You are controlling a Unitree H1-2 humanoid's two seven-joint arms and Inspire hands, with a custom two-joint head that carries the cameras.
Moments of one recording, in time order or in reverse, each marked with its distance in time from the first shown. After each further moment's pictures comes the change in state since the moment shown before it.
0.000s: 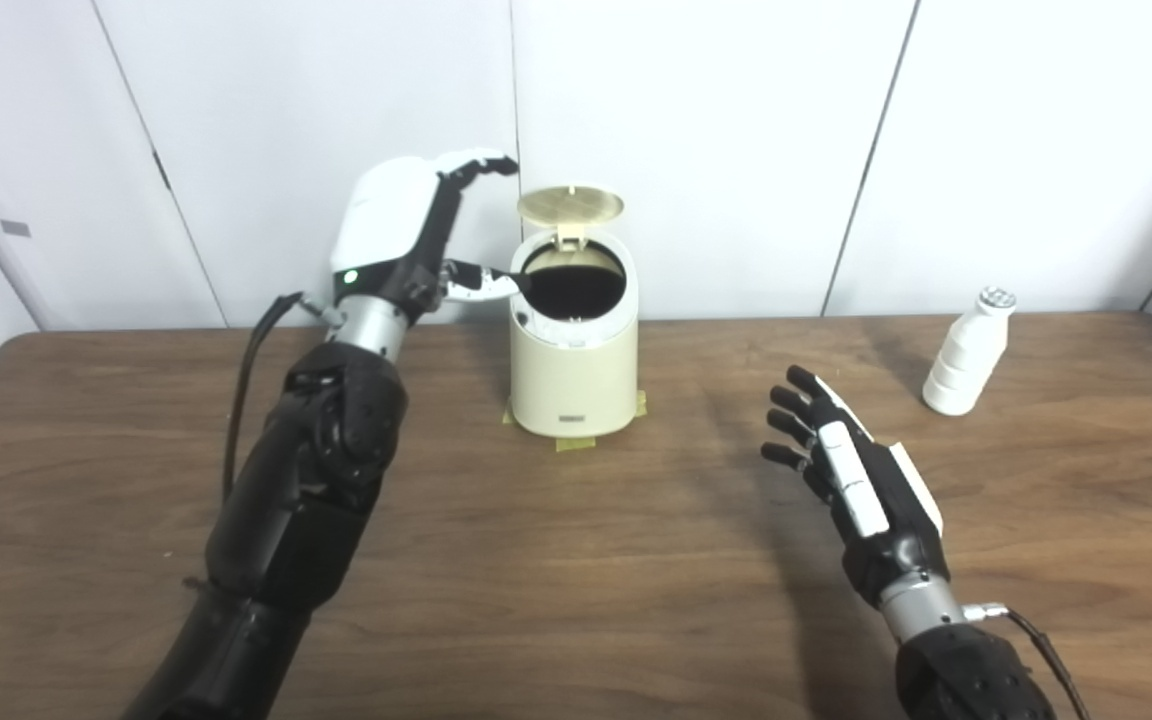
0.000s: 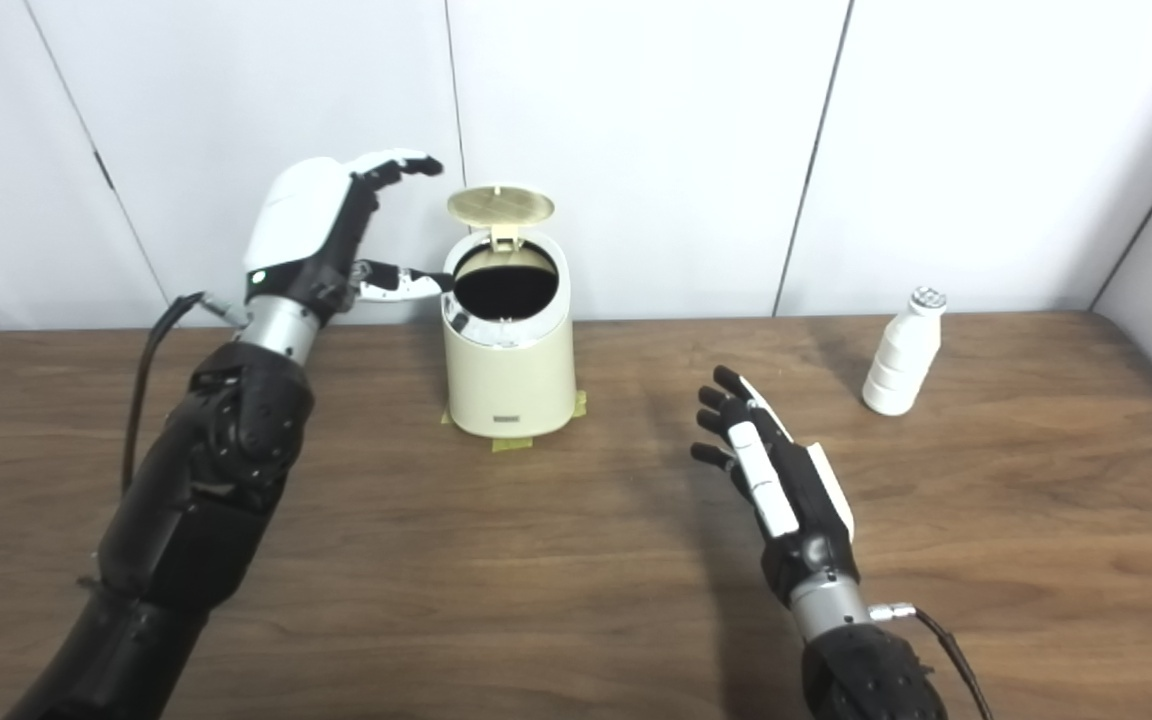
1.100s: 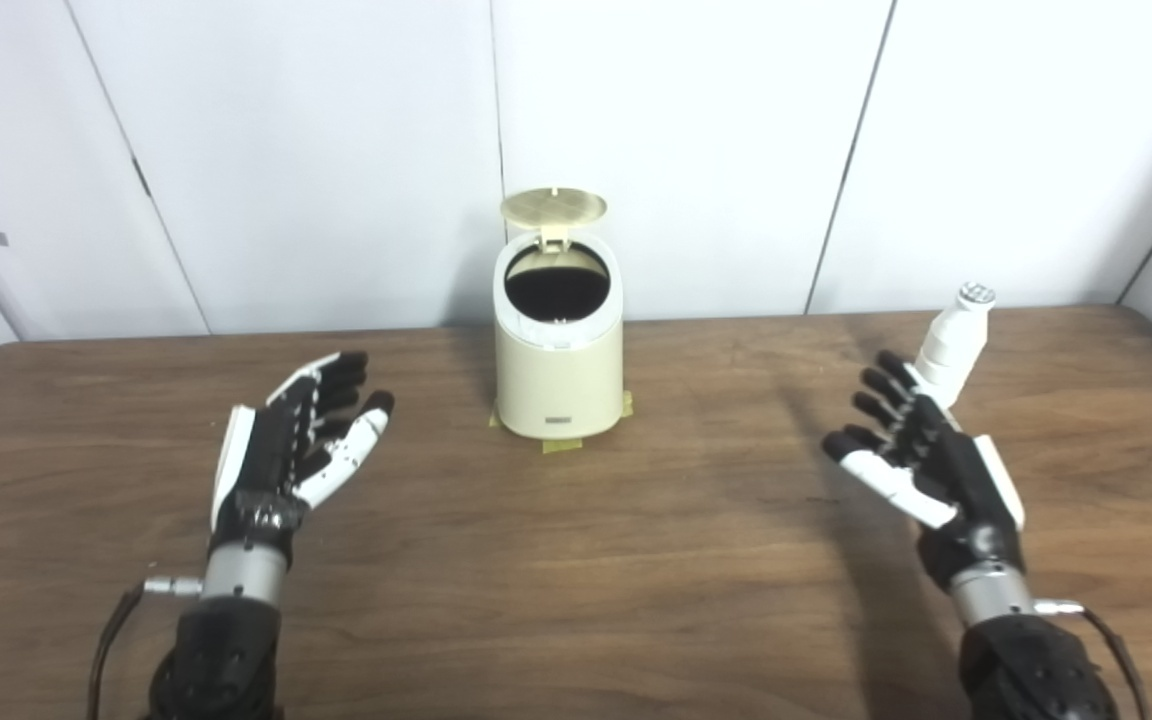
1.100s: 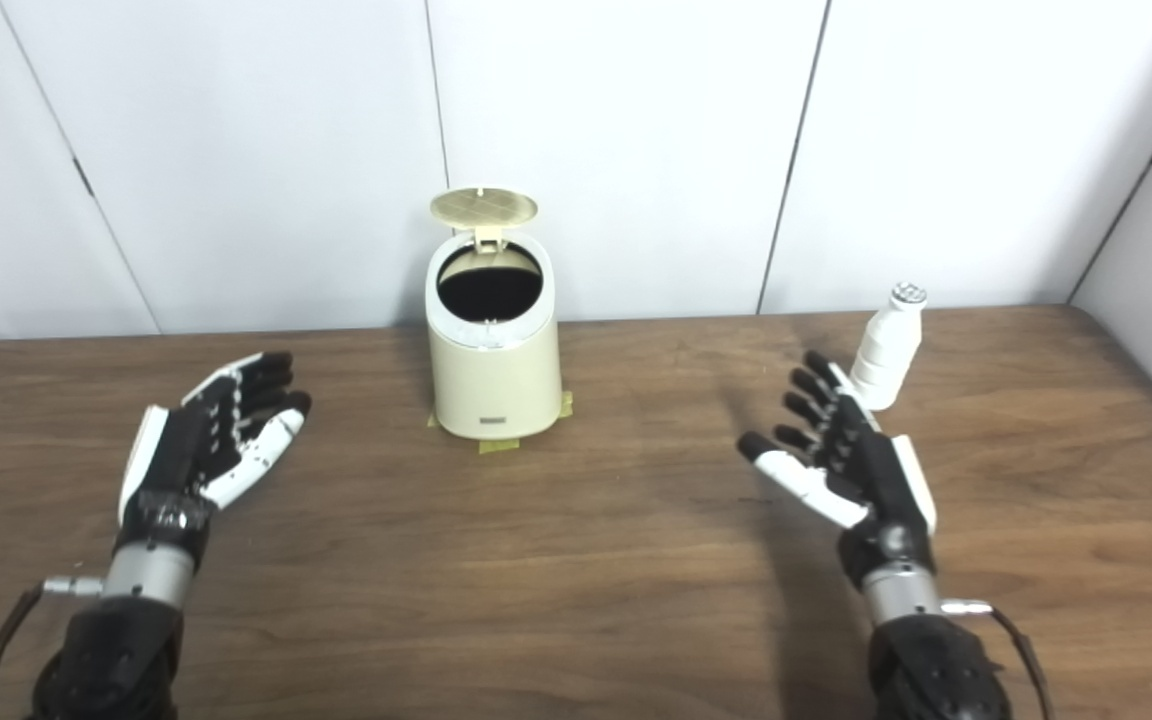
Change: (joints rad) left arm 0.481 -0.117 0.226 -0.371 -0.438 0.247 -0.053; right arm -0.002 -0.055 -0.176 0.066 0.000 -0.094 -0.067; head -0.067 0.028
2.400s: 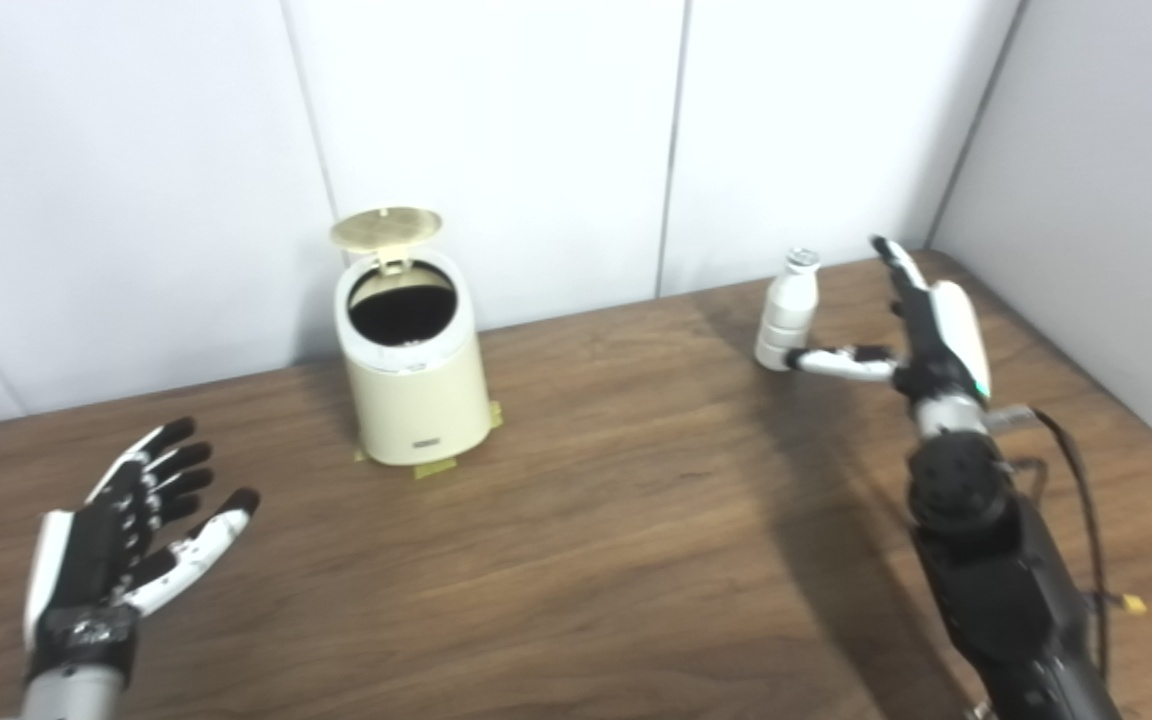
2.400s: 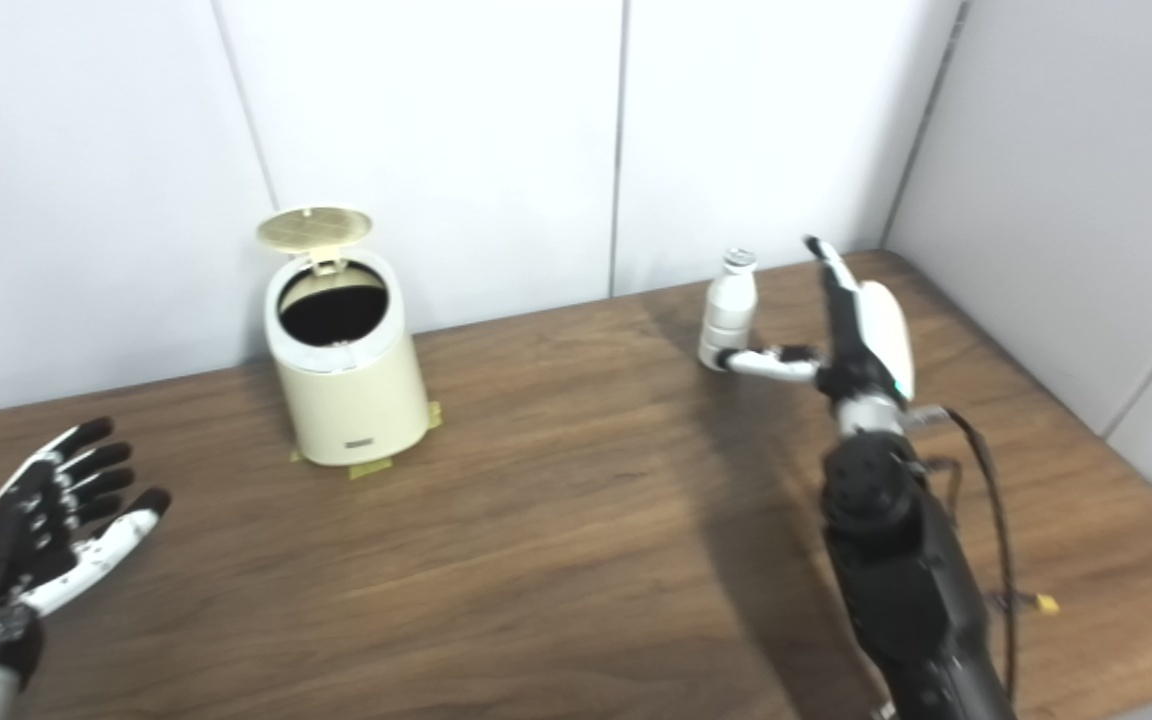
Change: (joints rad) left arm 0.020 0.093 -0.001 -0.028 -0.110 -0.012 -0.033; right arm -0.234 -0.263 0.036 0.209 -0.464 0.181 -0.086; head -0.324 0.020
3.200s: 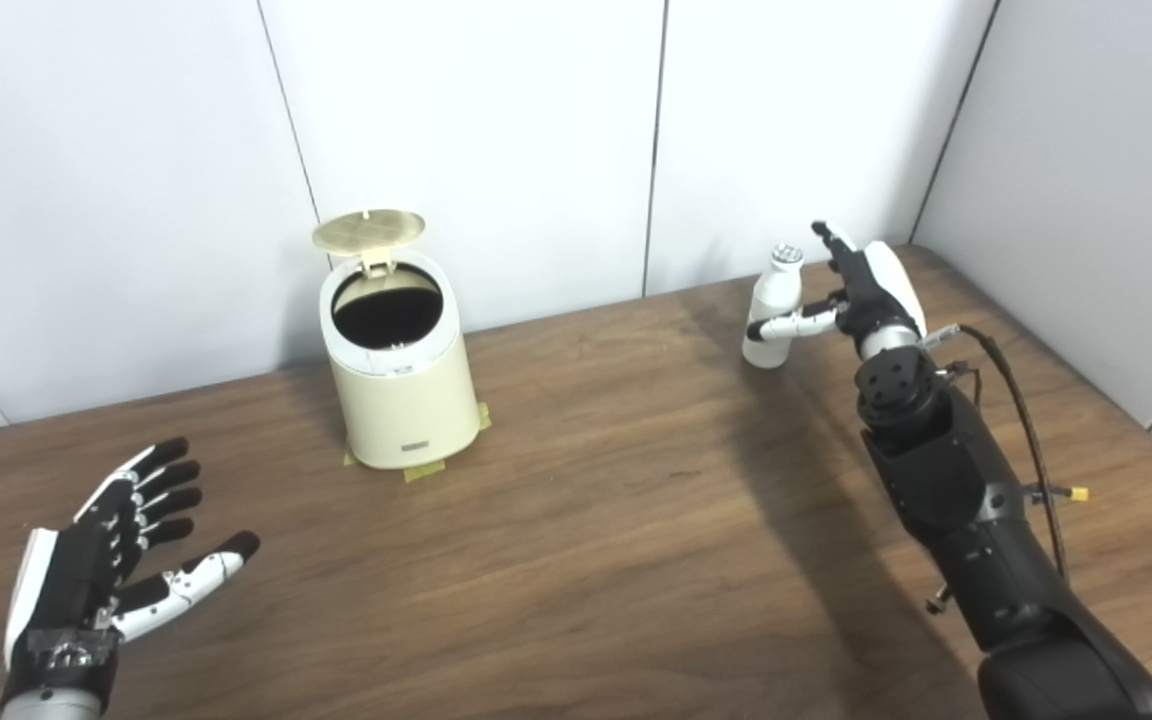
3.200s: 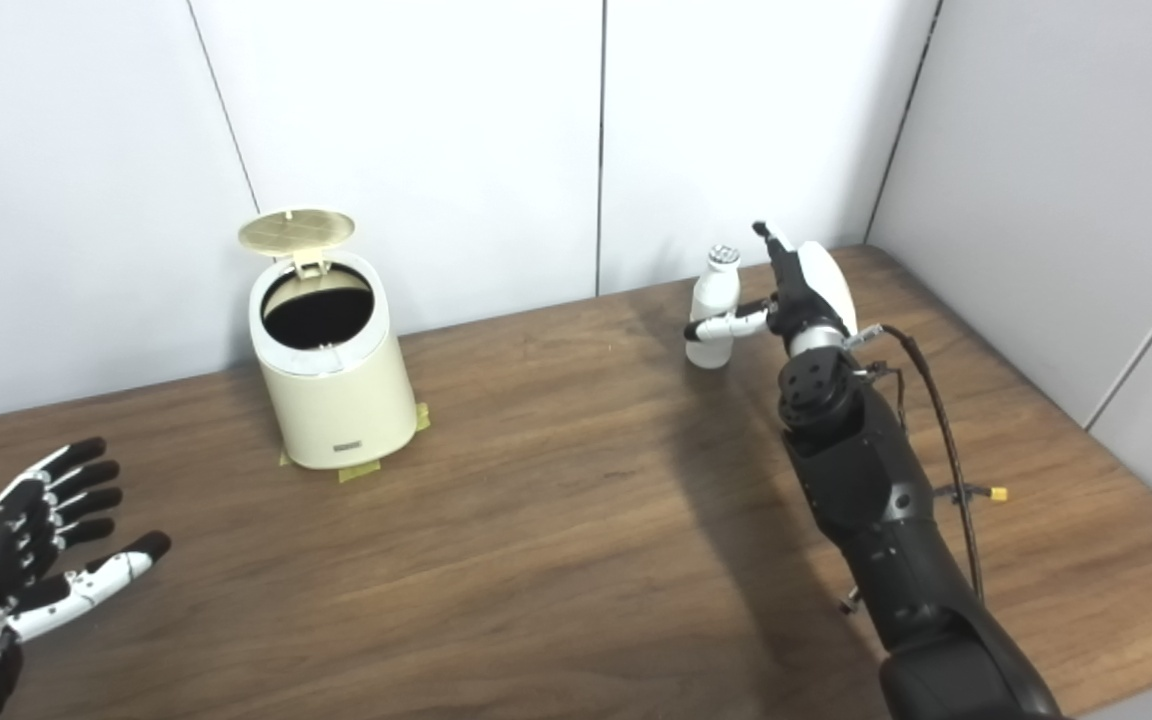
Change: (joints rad) left arm 0.014 0.040 -0.032 -0.004 0.016 -0.002 -0.026; right arm -0.202 -0.054 0.059 0.353 0.018 0.020 0.022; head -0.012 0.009
